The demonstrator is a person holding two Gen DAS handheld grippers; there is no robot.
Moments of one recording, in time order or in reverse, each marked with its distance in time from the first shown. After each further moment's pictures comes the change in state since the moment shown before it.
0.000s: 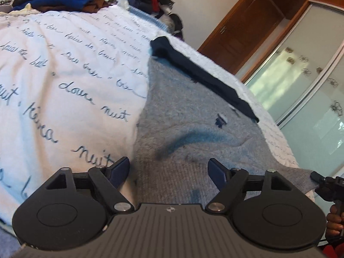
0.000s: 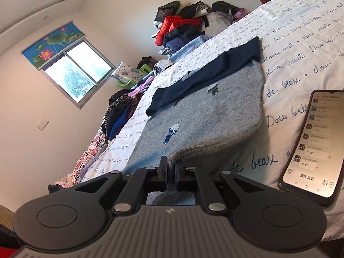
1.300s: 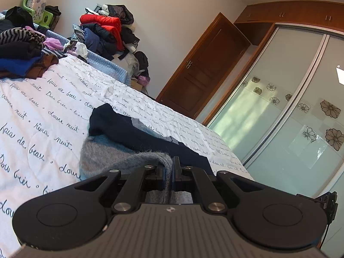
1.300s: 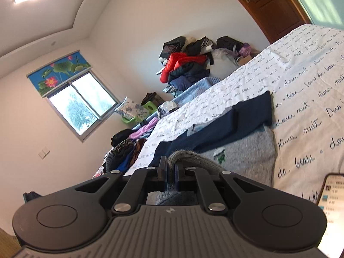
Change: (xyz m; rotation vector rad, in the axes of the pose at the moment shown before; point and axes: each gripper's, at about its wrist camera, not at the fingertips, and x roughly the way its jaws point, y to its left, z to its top) left arm 0.003 -0.093 0.122 0.063 -0.195 -0.146; right arm 0.020 -0.001 0.093 -0.019 -0.225 0.015
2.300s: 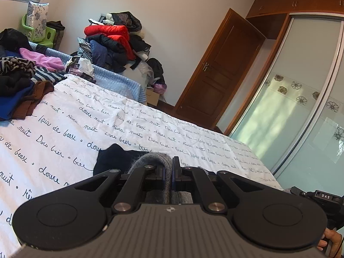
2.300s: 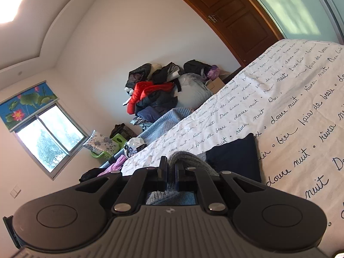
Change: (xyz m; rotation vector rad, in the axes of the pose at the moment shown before) left arm 0.121 0.020 0.089 0.082 -0.016 0.130; right arm 0.099 -0.044 0.077 0.086 -0.150 -0.177
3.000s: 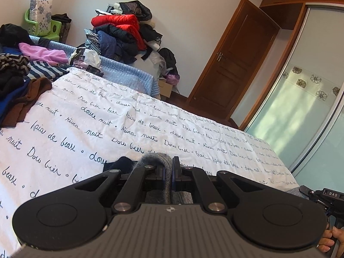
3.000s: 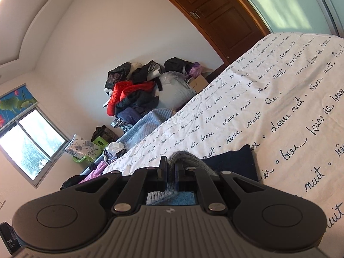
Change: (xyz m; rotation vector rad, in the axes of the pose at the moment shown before) left arm 0.086 0.021 0.028 0.010 0.065 0.073; right arm 0.078 -0.018 0.021 0.039 0.008 -0.101
